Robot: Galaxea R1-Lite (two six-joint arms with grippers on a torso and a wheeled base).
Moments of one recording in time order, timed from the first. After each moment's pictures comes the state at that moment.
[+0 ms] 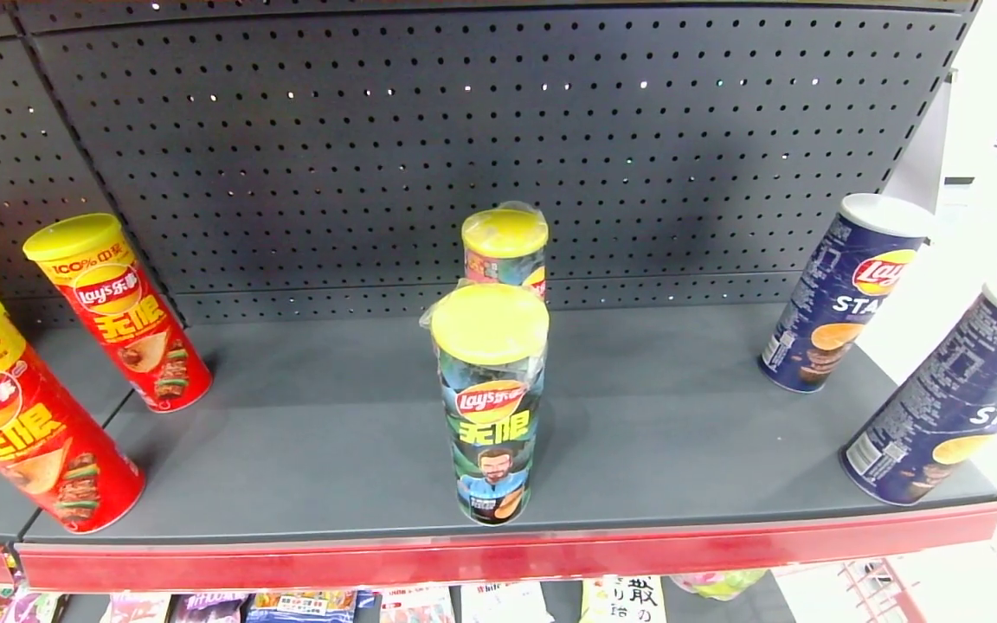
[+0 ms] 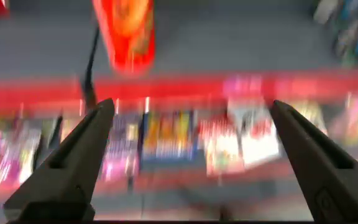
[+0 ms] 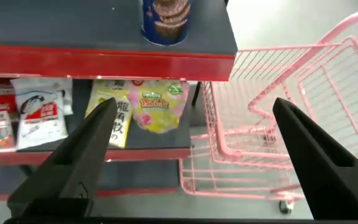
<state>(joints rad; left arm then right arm) -0.15 0.10 -0.21 0.18 0.07 -0.06 0.00 0.14 -0.33 0.39 -0.09 -0.14</state>
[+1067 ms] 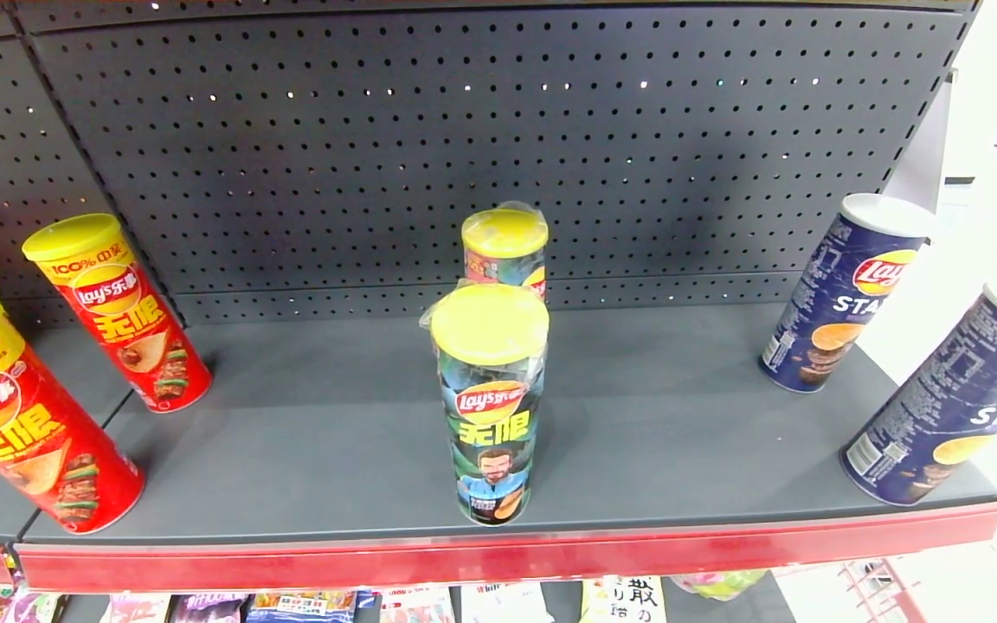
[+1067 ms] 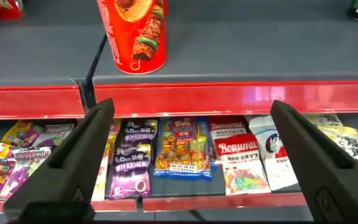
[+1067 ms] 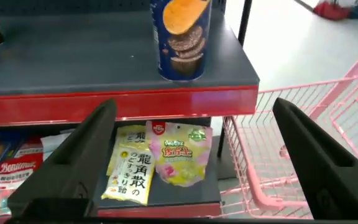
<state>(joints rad) 0.07 0.08 0.00 0.00 -0.07 0.00 0.00 0.00 -0.01 -0.02 -0.03 0.00</state>
